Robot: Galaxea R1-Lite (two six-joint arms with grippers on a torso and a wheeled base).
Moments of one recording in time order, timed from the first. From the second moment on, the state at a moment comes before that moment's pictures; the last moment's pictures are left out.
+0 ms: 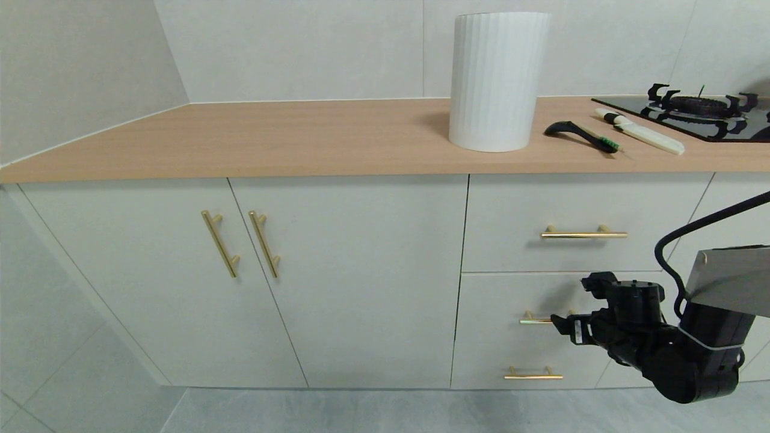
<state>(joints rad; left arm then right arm) 0.01 0.00 0.00 -0.01 0.02 -0.01 0.10 2.34 -0.62 -1.19 -0.13 0.01</state>
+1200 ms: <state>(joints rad) 0.01 0.00 0.00 -0.01 0.02 -0.01 0.10 2.41 -0.63 -1.20 -0.16 0.04</state>
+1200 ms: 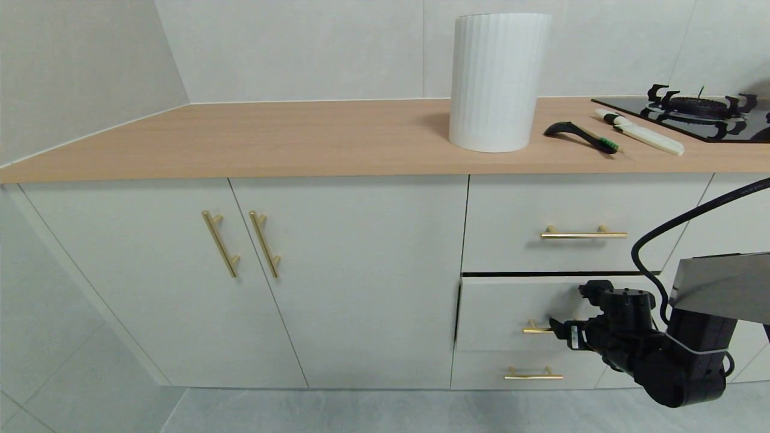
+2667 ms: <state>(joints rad) 0.01 0.00 0.00 -0.01 0.02 -0.01 0.10 1.67 -0.57 -0.63 -0.07 0.07</state>
